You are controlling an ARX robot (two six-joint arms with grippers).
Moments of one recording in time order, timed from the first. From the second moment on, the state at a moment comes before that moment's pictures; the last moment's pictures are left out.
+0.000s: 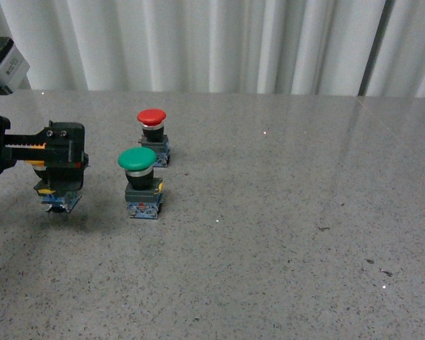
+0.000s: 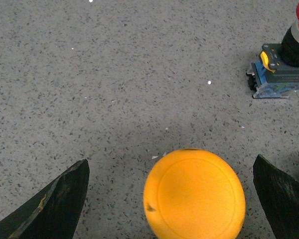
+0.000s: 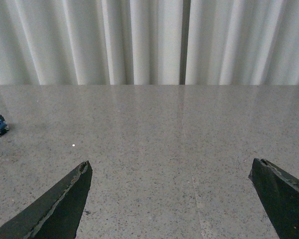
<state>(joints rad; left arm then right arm) -0.14 1.63 0.77 0.27 -0.05 -0.03 0.00 0.00 0.01 0.00 0.00 0.00</state>
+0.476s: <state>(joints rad) -0.17 1.61 0.77 0.24 -0.10 -0.01 0.00 0.00 0.01 0.00 0.00 0.00</state>
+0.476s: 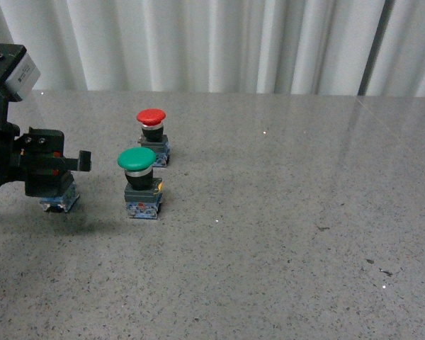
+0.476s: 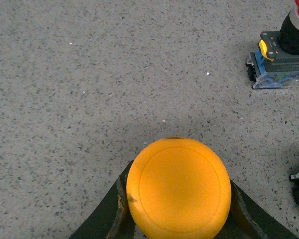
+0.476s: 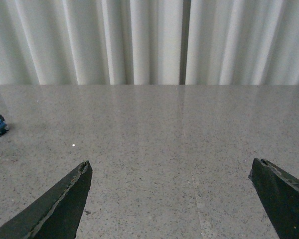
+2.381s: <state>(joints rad) -0.58 1.72 1.12 0.20 -0.33 -0.26 0.00 0.00 0.01 0.00 0.00 0.00</state>
